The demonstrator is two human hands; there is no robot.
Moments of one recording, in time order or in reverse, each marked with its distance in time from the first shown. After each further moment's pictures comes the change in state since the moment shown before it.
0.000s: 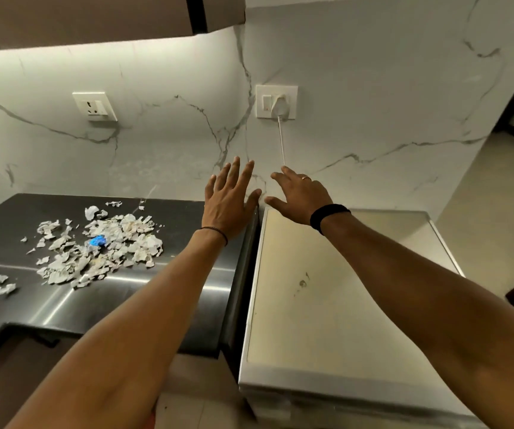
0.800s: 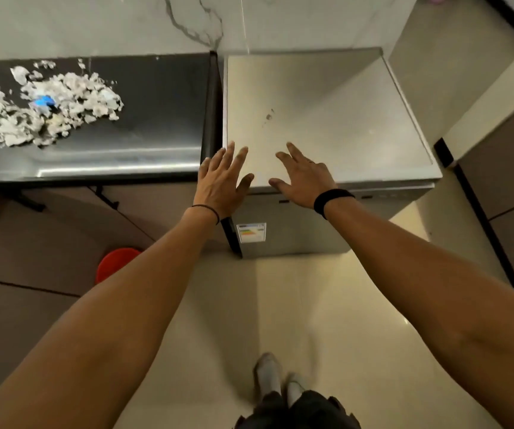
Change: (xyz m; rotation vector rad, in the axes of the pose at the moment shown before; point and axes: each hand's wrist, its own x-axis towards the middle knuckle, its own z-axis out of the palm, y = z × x) left_hand -0.336 0.055 0.015 -0.086 -0.409 0.079; right_hand -0.350 -0.076 0.091 0.084 -0.299 0.239
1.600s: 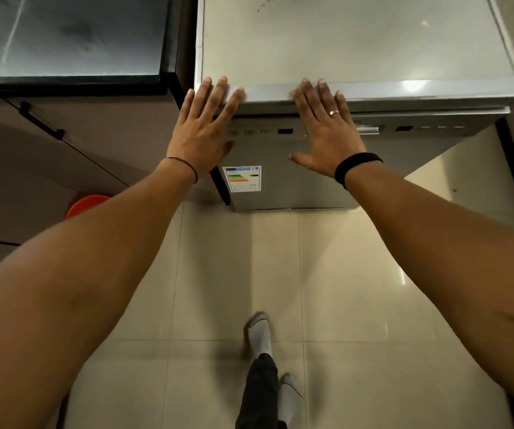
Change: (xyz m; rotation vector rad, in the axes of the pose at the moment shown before) left_hand 0.002 -0.054 0.144 0.263 0.042 0.188; right_hand 0.011 0.087 0.148 -0.251 0.106 -0.124
